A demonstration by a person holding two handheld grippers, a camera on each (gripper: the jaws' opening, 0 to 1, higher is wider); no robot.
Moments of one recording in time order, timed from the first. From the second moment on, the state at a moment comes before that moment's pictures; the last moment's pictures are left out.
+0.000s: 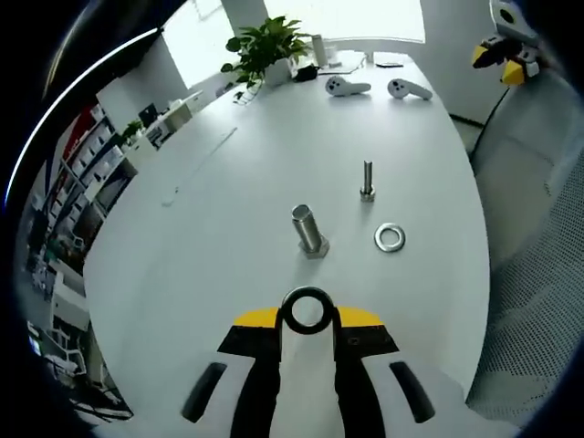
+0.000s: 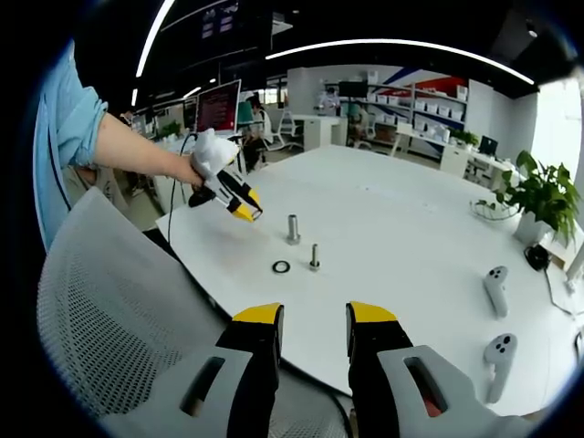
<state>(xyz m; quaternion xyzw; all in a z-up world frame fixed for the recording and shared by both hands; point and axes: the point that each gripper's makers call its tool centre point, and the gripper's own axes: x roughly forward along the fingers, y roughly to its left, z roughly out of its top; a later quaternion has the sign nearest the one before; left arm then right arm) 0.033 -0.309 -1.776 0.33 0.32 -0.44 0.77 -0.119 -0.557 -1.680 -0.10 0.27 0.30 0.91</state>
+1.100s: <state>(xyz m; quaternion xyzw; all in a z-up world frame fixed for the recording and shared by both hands) 0.066 -0.370 -1.771 0.37 0.33 -0.48 0.72 -0.117 -0.557 -1.677 -0.09 0.26 0.30 0.91</state>
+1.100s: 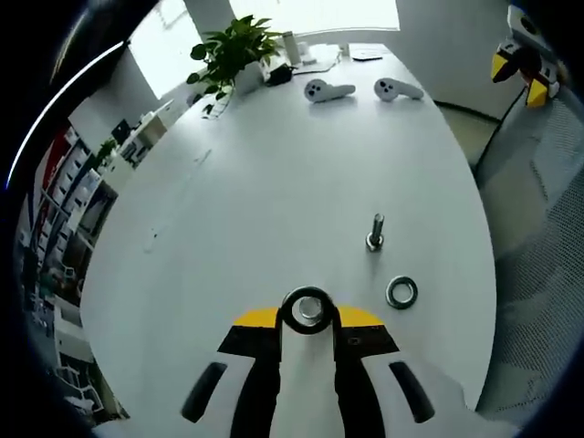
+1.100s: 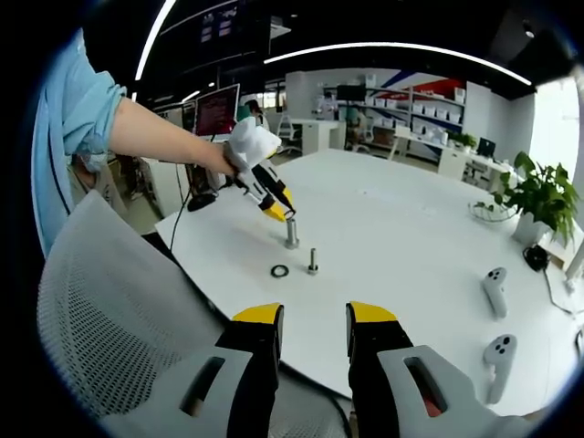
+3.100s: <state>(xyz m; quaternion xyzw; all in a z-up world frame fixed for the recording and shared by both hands) 0.018 -0.319 -1.850 0.47 0.43 -0.43 0.64 -0.119 -0.556 -1.679 -0.09 0.27 0.30 0.91</state>
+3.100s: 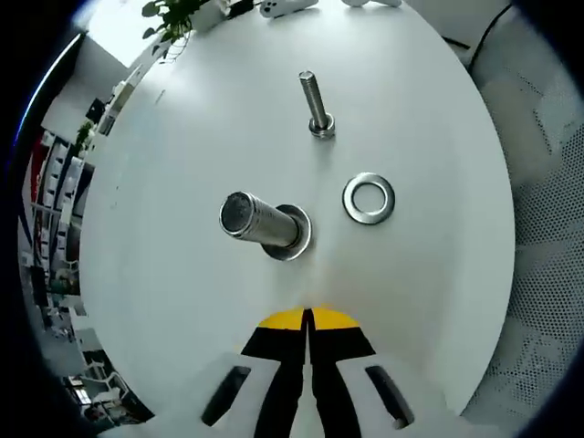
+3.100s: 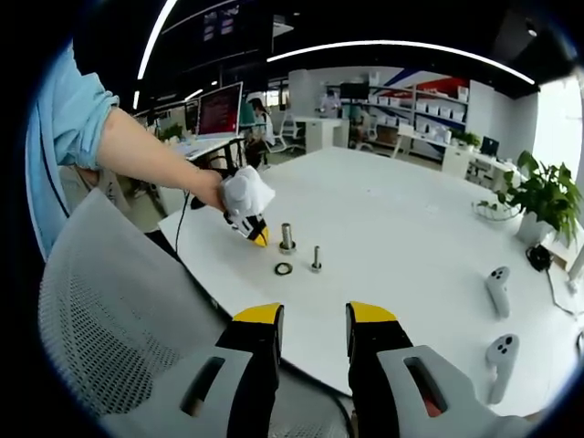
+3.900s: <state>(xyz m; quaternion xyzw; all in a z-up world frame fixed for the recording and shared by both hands) -0.001 -0.359 -1.815 0.34 0.39 -0.49 0.70 -0.118 -0.555 -1.676 -0.09 0.26 0.30 0.91</state>
